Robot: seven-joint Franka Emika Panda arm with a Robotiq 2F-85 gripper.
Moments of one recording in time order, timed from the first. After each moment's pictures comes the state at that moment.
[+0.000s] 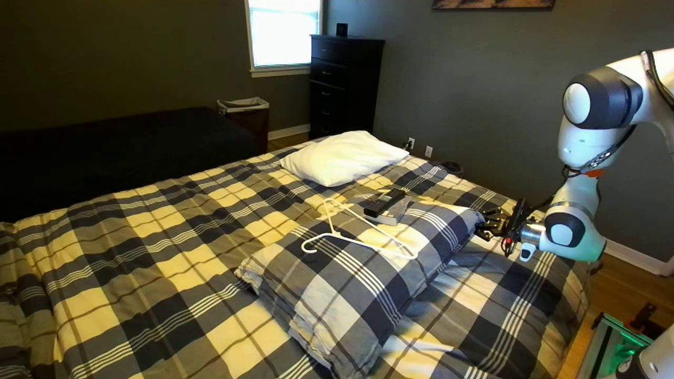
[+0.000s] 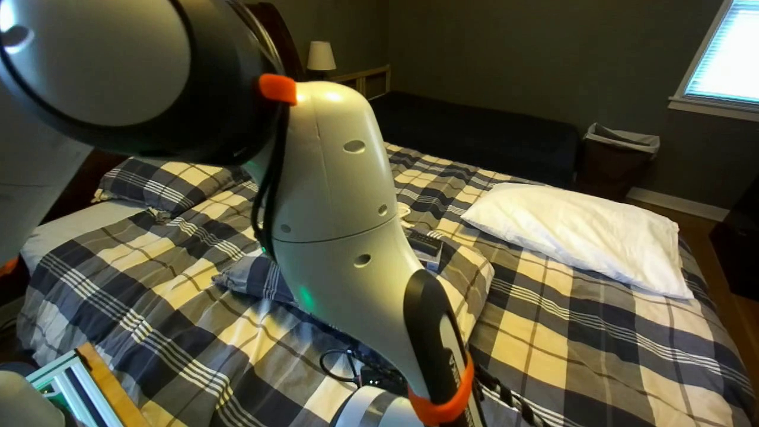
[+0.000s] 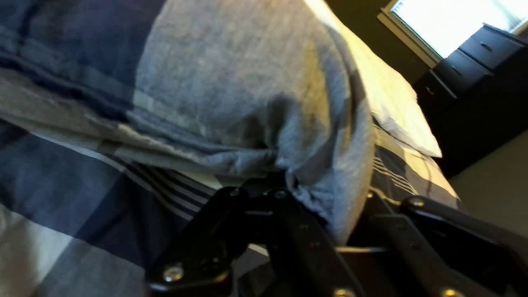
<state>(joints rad) -0.42 0.76 -0.47 -2.31 2.27 1.68 -0.33</state>
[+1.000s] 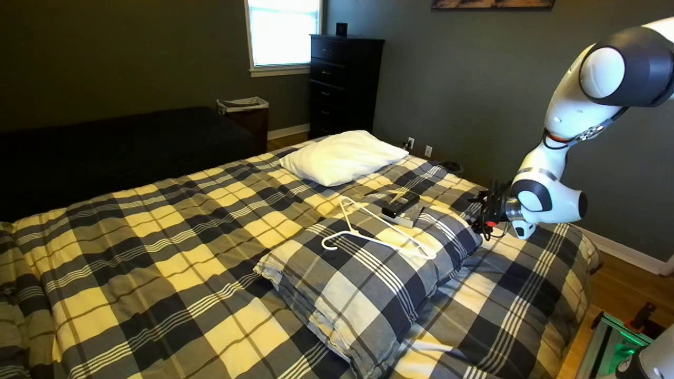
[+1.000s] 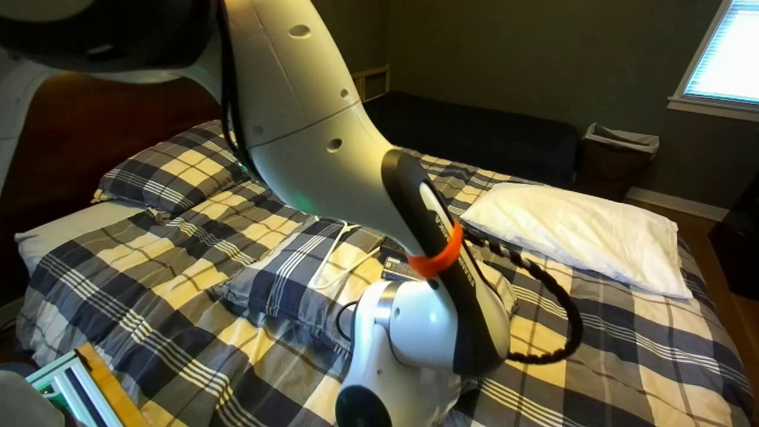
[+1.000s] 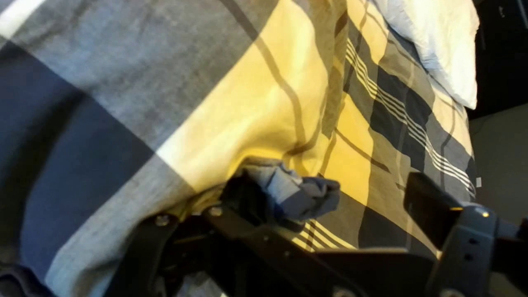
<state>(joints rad) -0.24 0.57 -0.45 -2.27 2.33 2.34 -0.39</state>
